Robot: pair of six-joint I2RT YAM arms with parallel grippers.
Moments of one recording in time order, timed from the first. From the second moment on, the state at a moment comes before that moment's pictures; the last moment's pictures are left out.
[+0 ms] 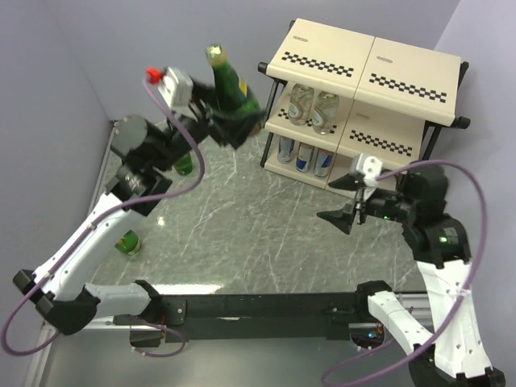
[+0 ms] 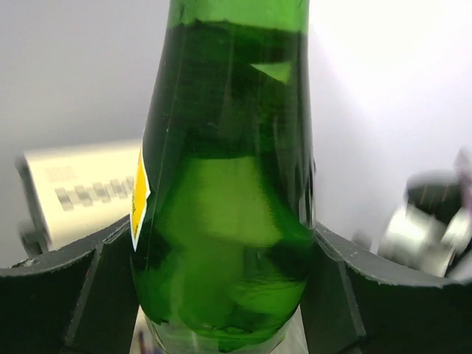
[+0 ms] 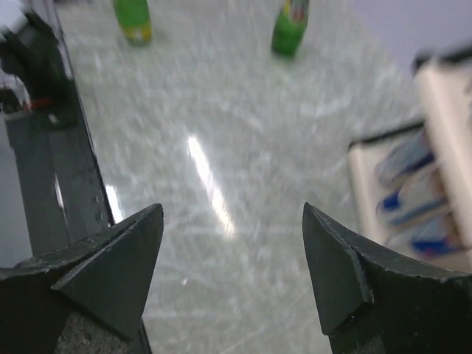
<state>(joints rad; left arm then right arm) -0.68 1.26 1.59 0.20 0.29 -0.26 0.15 0.78 1.19 -0.86 -0.90 -0.47</state>
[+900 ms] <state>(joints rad) -0.84 1.03 0.81 0.30 0.40 -0.32 0.52 1.10 1.25 -0.22 -0.77 0.21</state>
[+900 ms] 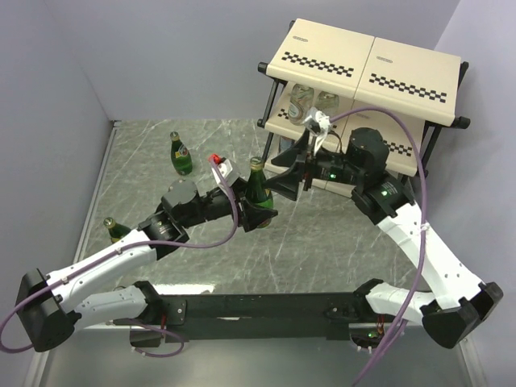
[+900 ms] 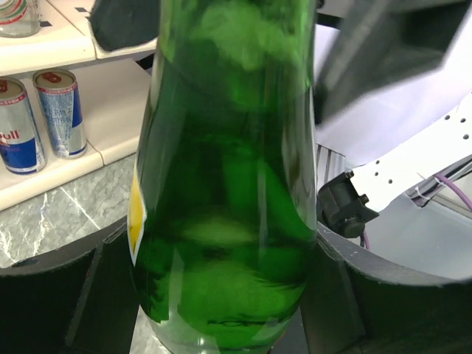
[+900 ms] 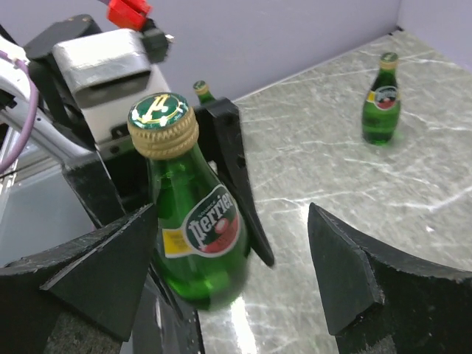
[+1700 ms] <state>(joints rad) -0.86 1.16 0.76 0.45 0.37 -0.33 0.59 1.18 1.18 -0.15 -0.76 0.22</state>
